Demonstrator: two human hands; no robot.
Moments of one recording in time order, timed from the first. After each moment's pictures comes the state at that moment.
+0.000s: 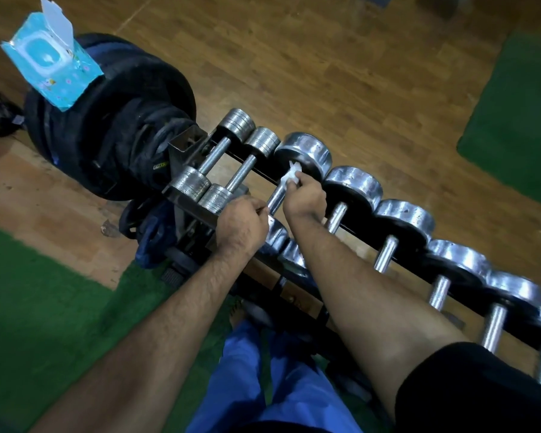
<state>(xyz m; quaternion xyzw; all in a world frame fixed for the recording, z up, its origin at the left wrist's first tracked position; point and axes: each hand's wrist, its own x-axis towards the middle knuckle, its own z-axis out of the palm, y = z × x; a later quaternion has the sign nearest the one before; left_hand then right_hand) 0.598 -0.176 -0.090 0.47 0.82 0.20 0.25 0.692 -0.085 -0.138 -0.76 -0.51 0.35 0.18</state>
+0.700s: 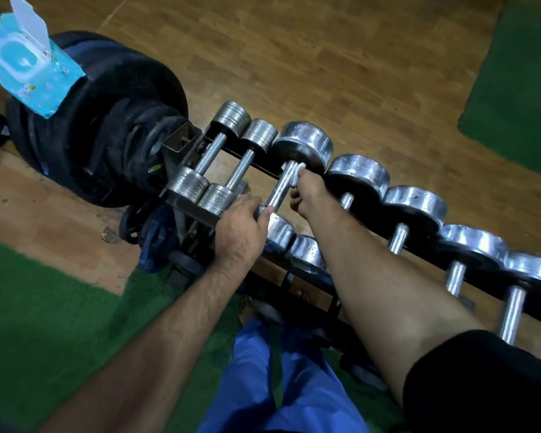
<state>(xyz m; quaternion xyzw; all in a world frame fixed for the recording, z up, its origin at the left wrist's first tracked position) 0.588 -0.188 -0.108 0.50 0.79 0.23 0.26 0.692 -0.058 -0.155 -0.70 -0.16 0.66 0.21</state>
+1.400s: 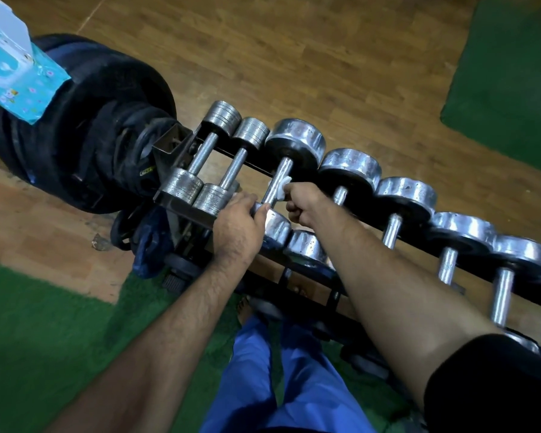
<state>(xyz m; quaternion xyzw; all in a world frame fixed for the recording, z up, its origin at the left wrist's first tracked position) 0.585 -0.188 -0.107 0.50 0.79 0.23 0.27 0.702 -0.080 -0.153 -0.68 -0.25 0.68 0.13</state>
